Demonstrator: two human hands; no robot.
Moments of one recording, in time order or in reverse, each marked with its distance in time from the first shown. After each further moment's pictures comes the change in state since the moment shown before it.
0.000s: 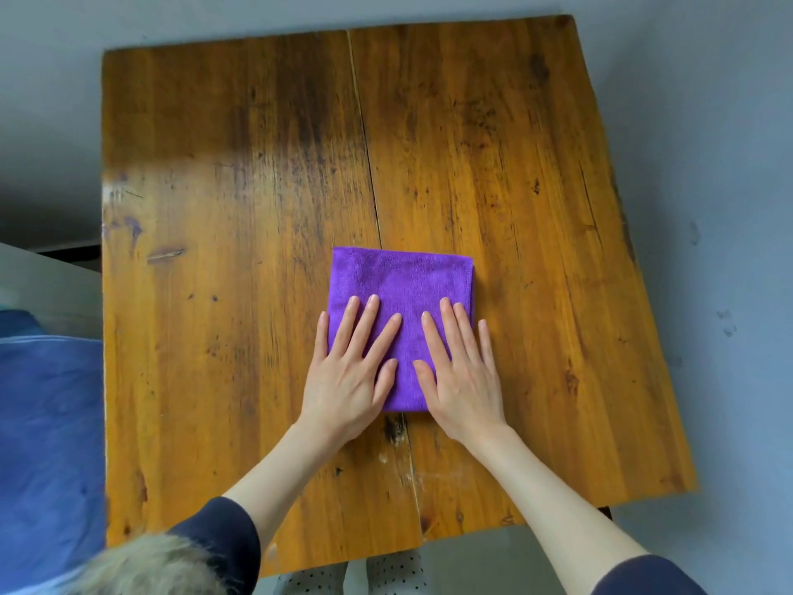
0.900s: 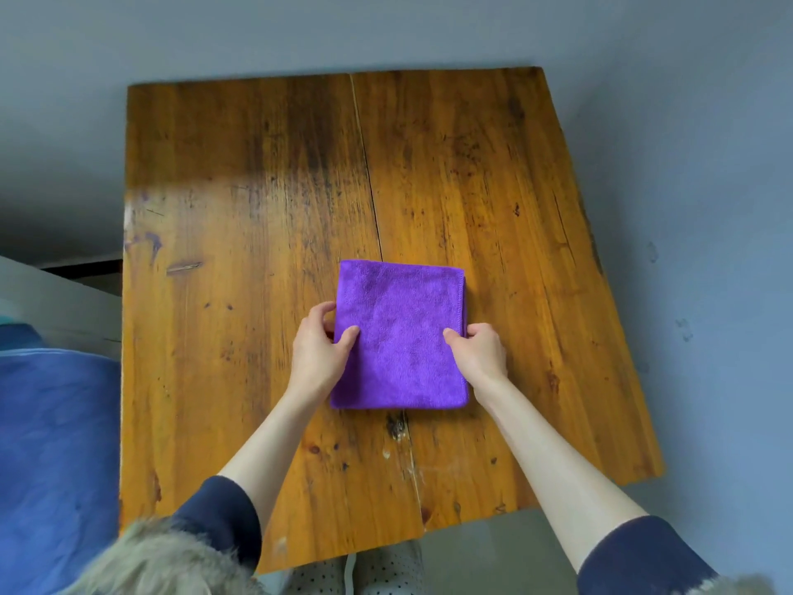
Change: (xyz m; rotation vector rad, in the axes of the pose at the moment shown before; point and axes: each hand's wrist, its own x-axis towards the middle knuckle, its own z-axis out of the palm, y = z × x) left_hand 0.023 -0.026 -0.036 -0.899 0.063 -0.650; right_hand 0.039 0.000 -0.039 0.748 -0.163 0.904
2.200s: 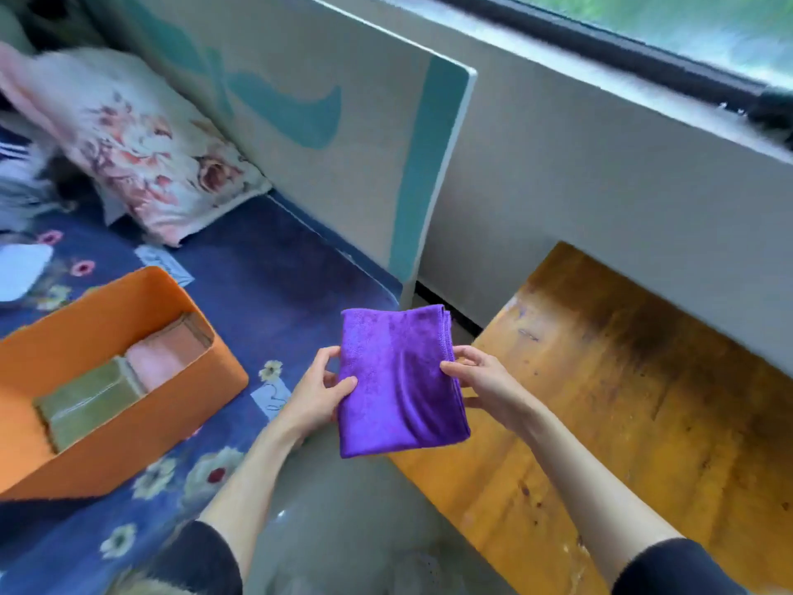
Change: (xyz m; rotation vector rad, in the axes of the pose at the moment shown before) left_hand -0.284 -0.142 -0.281 -0.703 0.476 -0.261; right_hand -0.316 -0.144 0.138 -0.251 -1.078 -0.599
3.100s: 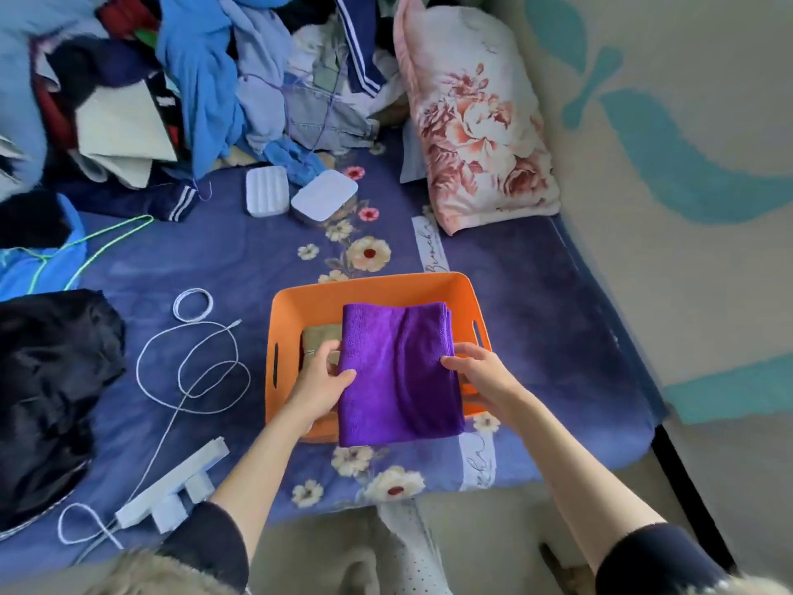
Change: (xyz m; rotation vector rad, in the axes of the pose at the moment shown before) left_hand -0.015 -0.122 -0.377 -0.220 0.628 -0.261; right_hand 0.190 -0.086 0.432 -0.382 -0.409 0.122
